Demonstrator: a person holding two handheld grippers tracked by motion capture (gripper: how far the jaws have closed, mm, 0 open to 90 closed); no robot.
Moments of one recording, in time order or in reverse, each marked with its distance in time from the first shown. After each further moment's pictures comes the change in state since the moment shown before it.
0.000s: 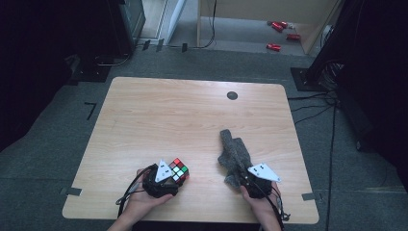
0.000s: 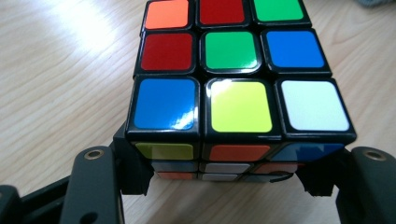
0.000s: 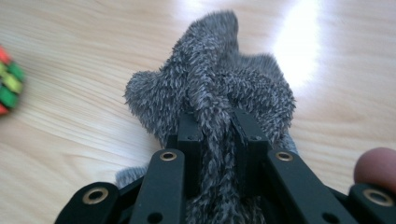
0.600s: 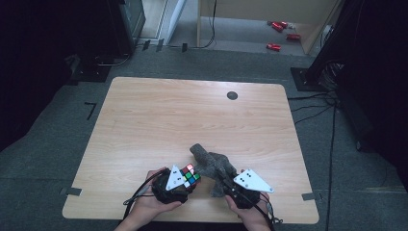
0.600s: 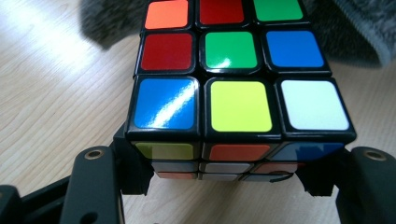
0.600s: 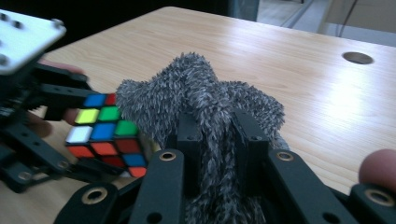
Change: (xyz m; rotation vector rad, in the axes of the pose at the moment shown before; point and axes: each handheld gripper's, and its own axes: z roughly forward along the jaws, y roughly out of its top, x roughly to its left) left arm -0.032 0.021 -0.005 0.001 -0.072 0.135; right arm 0.059 0.030 -0.034 -0.122 0.206 -0.077
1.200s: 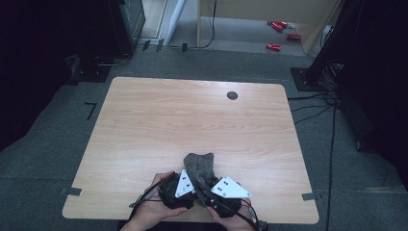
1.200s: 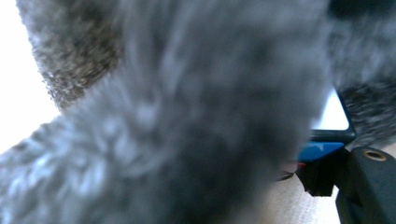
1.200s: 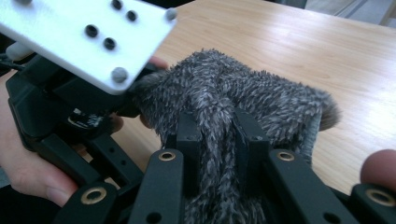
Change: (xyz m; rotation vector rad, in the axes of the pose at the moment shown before) left arm -0.023 0.009 0.005 0.030 -0.006 0.079; right arm 0.044 -0.004 0.015 0.057 0.138 -0.068
